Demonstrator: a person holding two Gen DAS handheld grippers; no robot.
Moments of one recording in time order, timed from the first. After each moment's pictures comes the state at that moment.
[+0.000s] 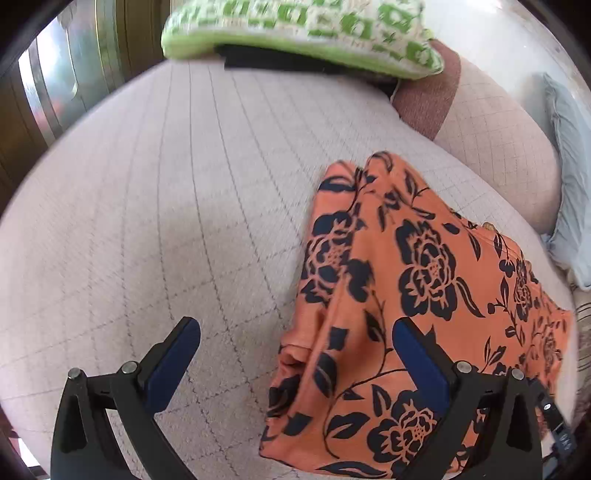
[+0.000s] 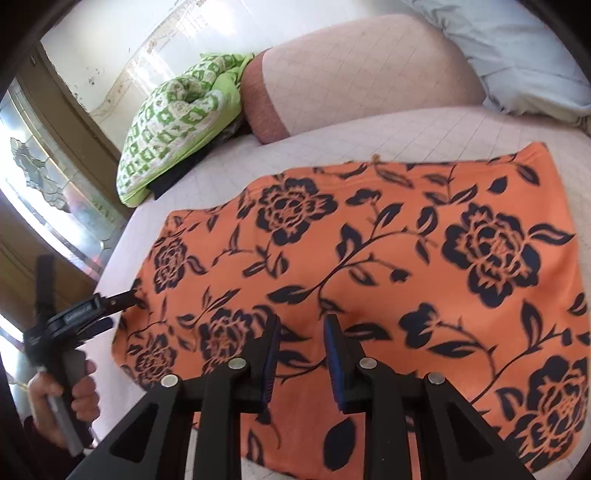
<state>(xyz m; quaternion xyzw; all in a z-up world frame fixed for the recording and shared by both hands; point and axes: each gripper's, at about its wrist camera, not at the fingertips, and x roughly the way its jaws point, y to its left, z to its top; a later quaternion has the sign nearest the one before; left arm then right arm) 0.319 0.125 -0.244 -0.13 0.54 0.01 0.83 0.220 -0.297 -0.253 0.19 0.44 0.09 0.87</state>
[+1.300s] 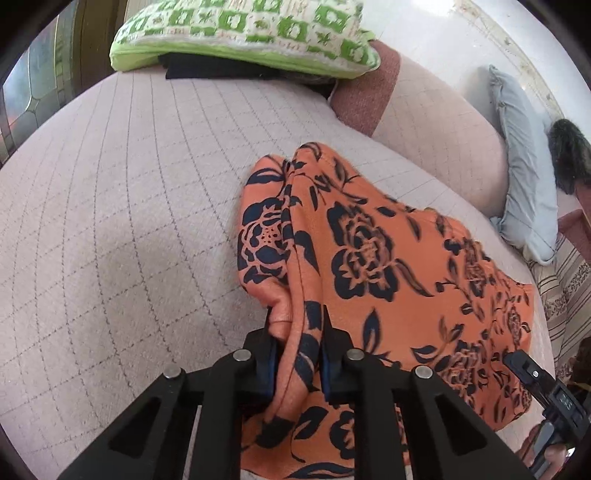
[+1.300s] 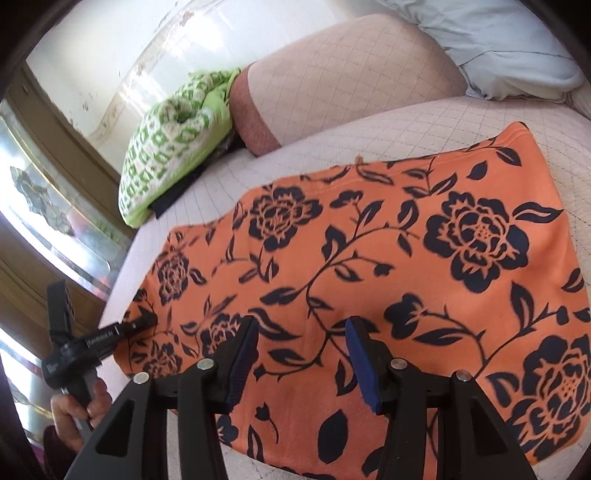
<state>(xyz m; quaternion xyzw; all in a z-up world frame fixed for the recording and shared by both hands) 0.302 0.094 -0.242 -0.12 0.49 -0.11 0.86 0.212 -0.320 -0.256 0.24 0.41 0.08 0.88</state>
